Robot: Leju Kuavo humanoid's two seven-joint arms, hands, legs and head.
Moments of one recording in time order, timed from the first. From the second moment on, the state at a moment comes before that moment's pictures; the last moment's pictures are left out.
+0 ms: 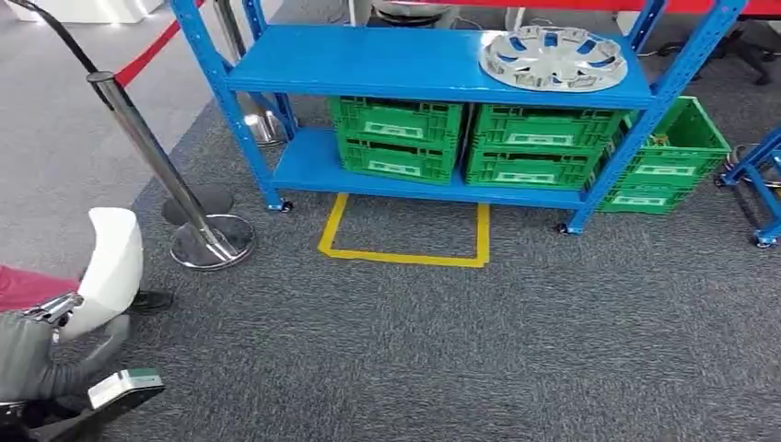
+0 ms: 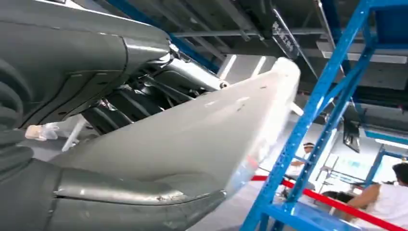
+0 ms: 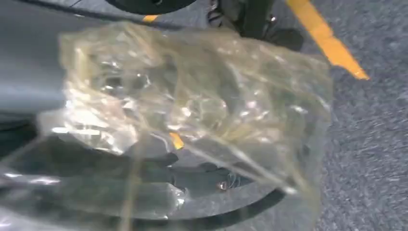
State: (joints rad) left arm 0.40 0.30 -0.07 -2.12 -0.70 0.42 -0.05; right arm 0.29 0.36 -0.68 -0.90 0.38 -0.11 0.17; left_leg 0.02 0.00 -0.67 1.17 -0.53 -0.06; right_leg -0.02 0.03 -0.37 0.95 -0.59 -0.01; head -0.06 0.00
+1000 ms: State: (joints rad) left arm 0.39 0.30 -0.03 -2.11 -0.67 0.39 -0.05; right arm 0.32 0.36 -0.61 -0.96 0.27 -0.10 0.20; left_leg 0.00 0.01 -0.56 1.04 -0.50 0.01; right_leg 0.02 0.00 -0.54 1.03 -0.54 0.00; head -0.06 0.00
